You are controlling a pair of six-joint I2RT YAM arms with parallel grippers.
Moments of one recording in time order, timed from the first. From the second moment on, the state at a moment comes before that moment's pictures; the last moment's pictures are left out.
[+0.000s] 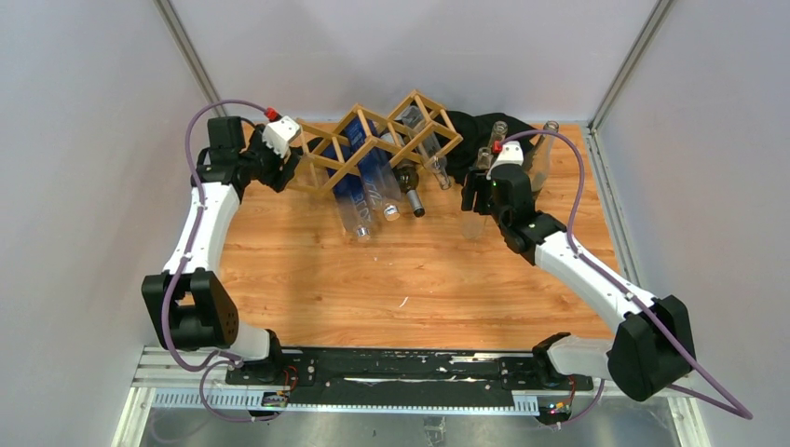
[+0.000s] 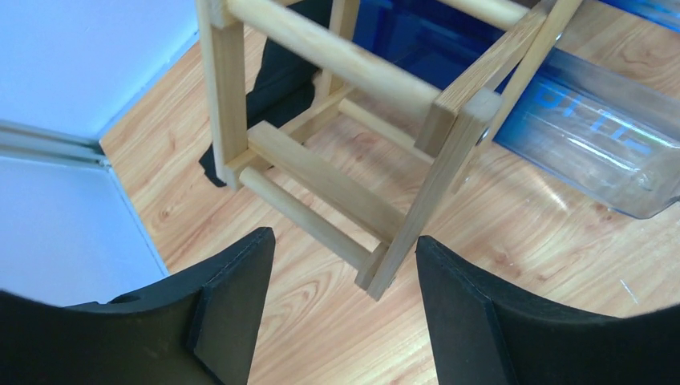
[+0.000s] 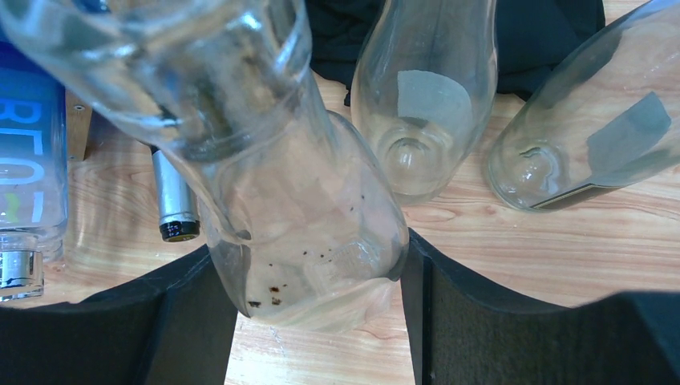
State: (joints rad) left arm 0.08 1.44 1.29 -0.49 0.43 0.68; right arm 0.48 1.23 0.89 -0.08 0.28 0.26
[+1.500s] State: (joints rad) left arm 0.16 1.56 1.34 -0.64 0.66 0.94; right arm 0.48 1.30 0.85 0.04 0.32 0.29
